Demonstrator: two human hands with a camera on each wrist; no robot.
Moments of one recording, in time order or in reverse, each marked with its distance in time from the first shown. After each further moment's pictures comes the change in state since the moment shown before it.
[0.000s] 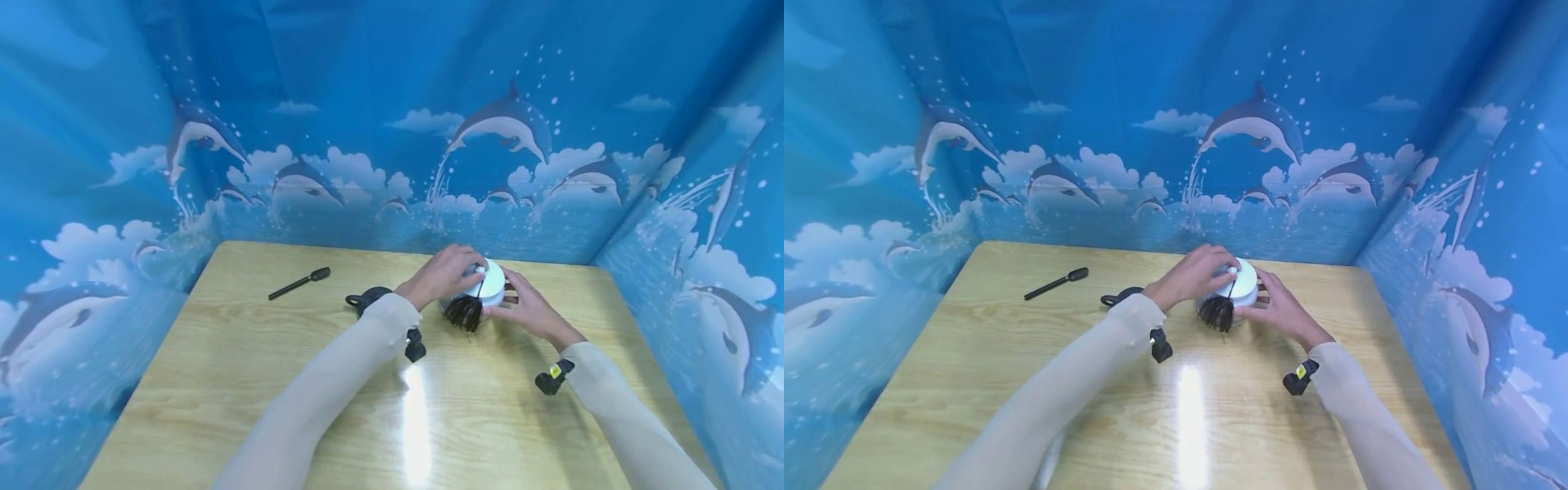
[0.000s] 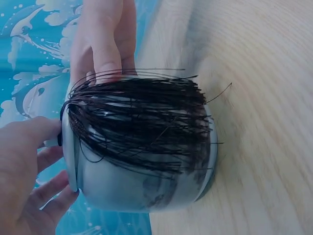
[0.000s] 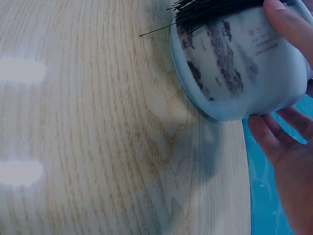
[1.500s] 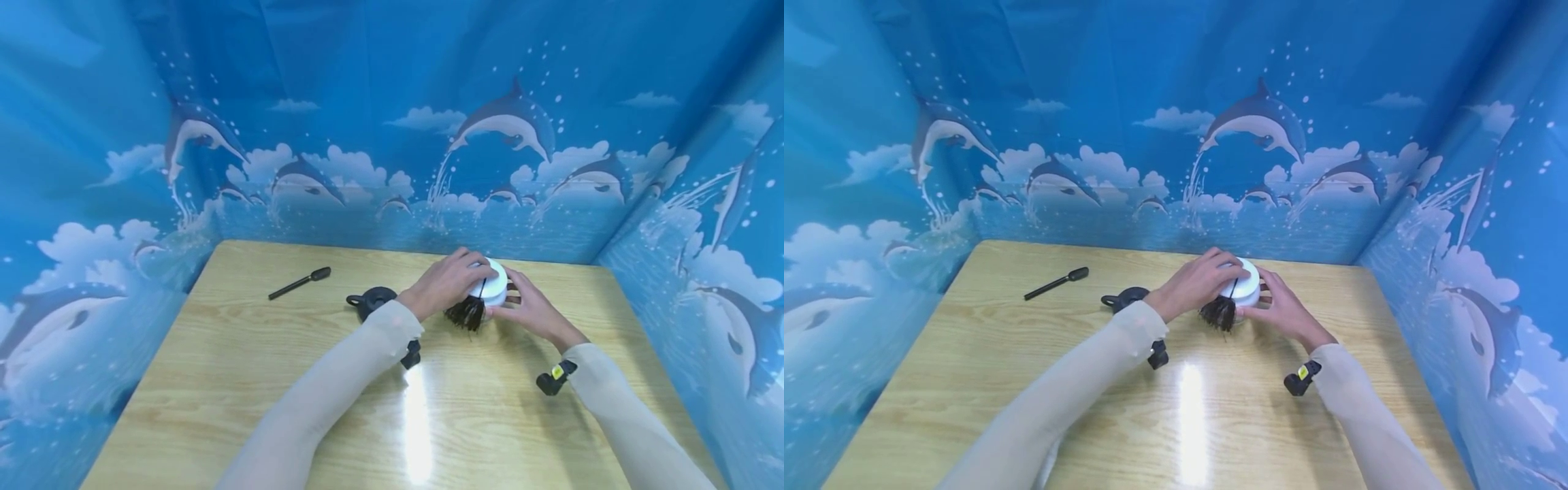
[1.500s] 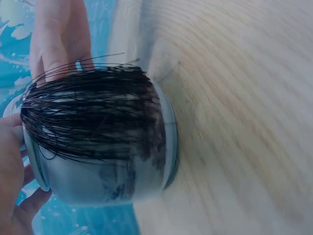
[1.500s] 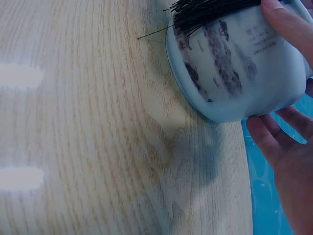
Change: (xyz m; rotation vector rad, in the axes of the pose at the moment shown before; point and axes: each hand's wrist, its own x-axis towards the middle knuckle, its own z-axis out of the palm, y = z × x) left_hand -0.009 -0.007 0.021 0.246 0.148 0.232; right_hand -0.001 0.000 0.002 0.000 0.014 0.013
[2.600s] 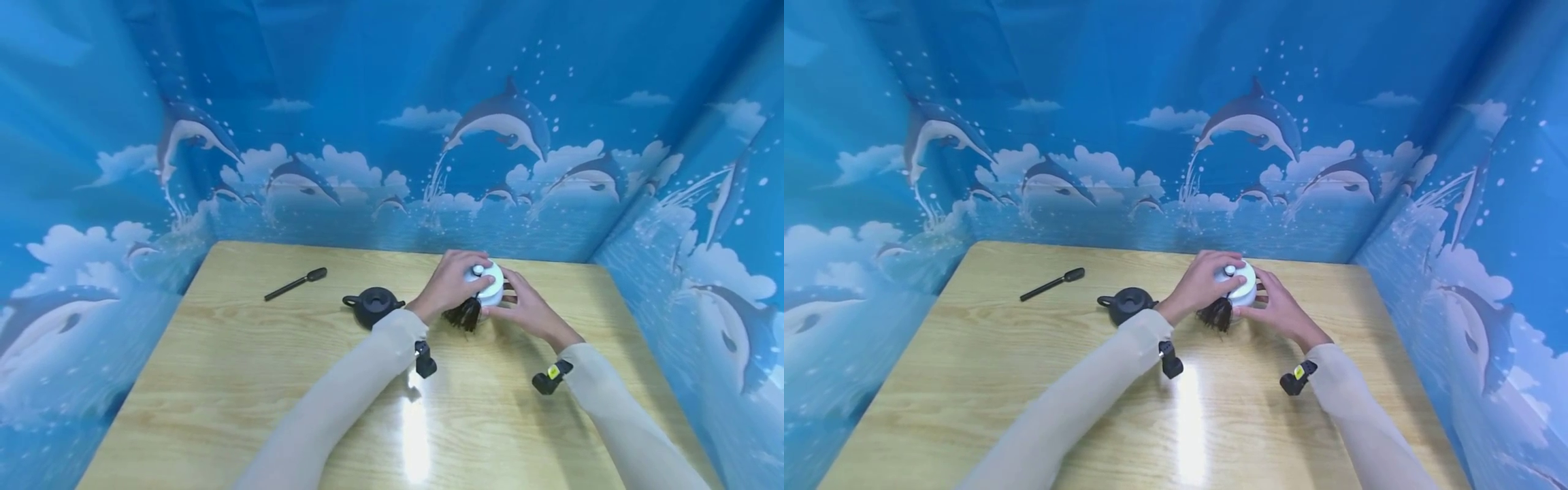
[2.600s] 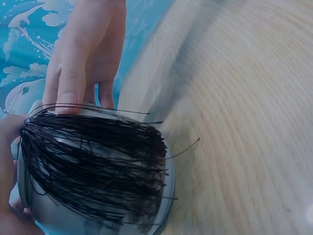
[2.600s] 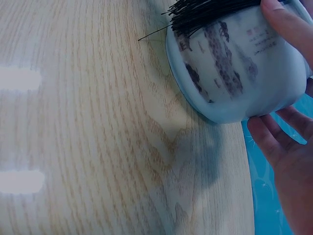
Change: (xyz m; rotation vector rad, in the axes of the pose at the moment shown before) left_hand 0.013 0.013 0.017 -0.527 0.091 -0.389; right_hand 0.000 0.001 0.000 0.028 -0.003 -0.024
